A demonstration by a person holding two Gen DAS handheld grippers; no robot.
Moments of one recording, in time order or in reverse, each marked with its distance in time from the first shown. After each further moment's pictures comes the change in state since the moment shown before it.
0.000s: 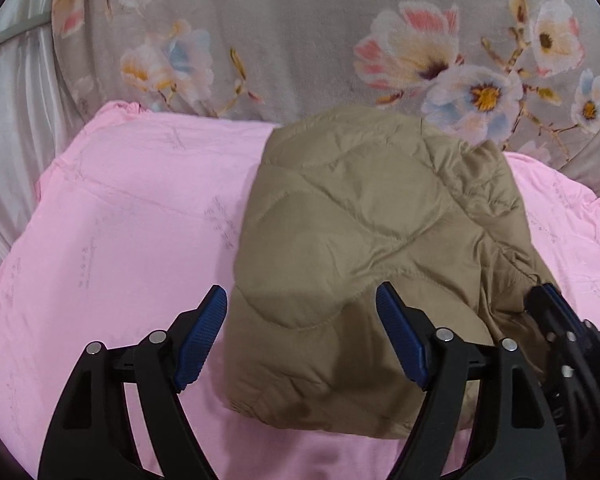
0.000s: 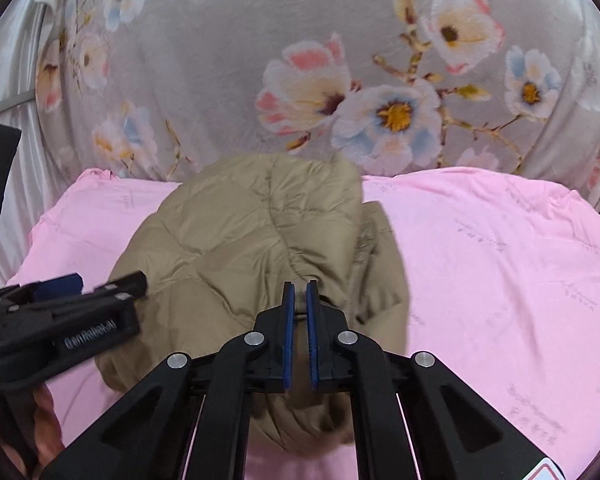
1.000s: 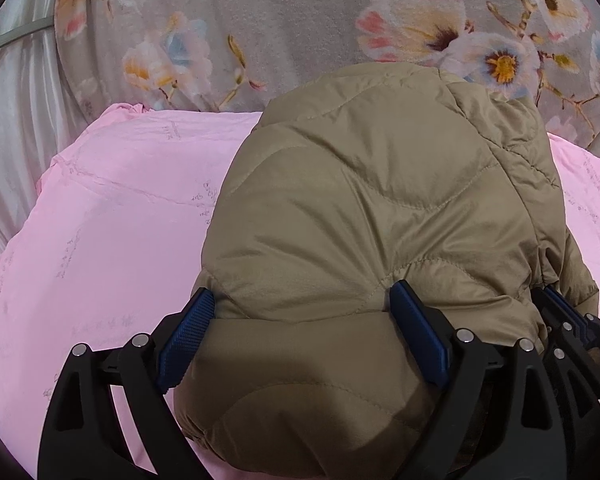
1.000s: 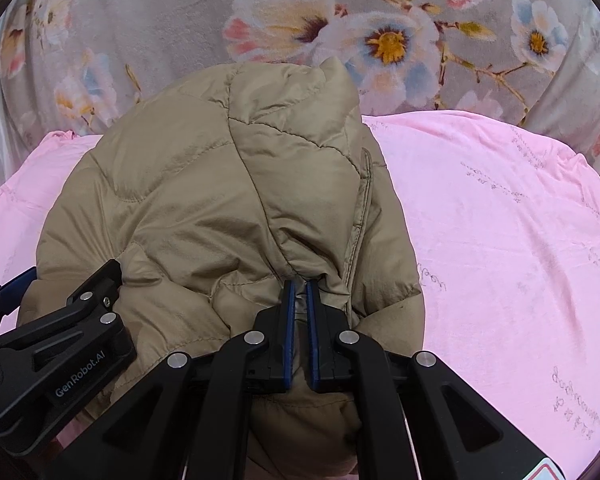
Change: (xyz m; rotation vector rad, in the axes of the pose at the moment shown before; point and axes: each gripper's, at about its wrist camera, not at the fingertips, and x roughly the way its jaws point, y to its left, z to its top) left arm 0.054 -0.018 -0.031 0.029 -0.096 0.090; right arm 0.068 -0.014 -0.033 0.012 0.123 -0.052
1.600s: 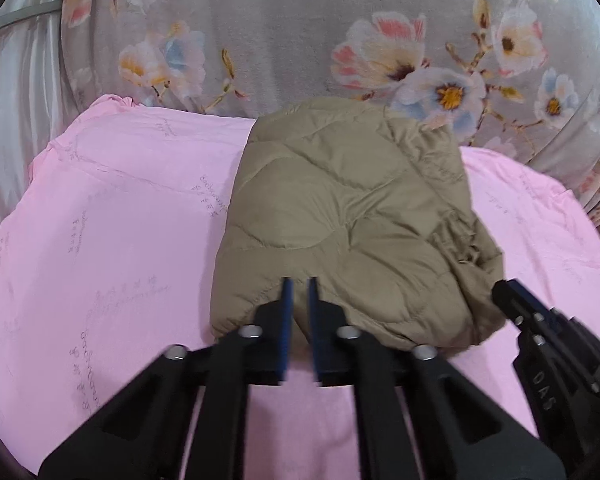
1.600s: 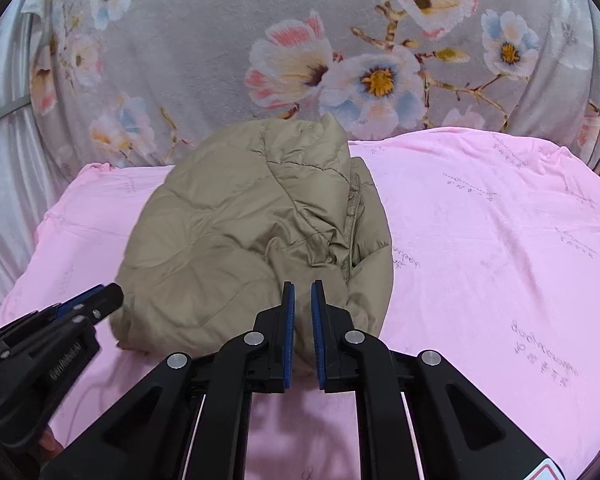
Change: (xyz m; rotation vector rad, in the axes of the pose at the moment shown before) left arm -0.101 0.037 -0.012 -0.055 0.003 -0.205; right arm -0.108 -0.006 -0.016 0.056 -0.052 0.102
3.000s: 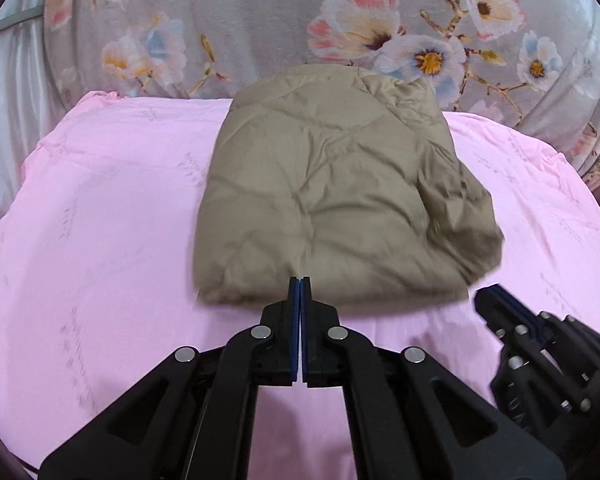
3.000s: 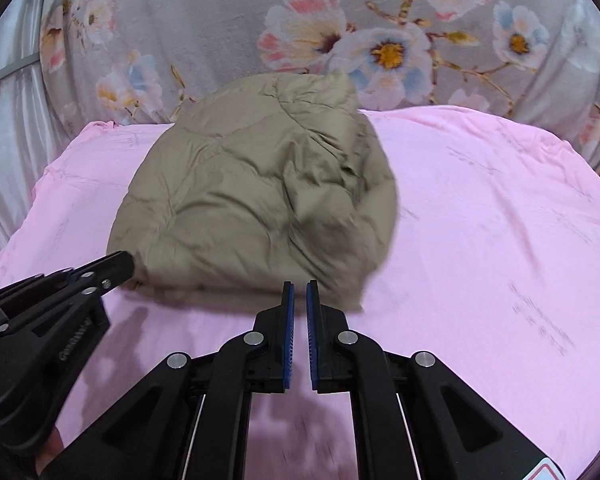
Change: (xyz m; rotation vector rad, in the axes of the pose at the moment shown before) left arm 0.004 -0.013 -0.052 0.088 0.051 0.006; right arm -0.018 -0.008 -0.045 -0.033 0.116 -0.041
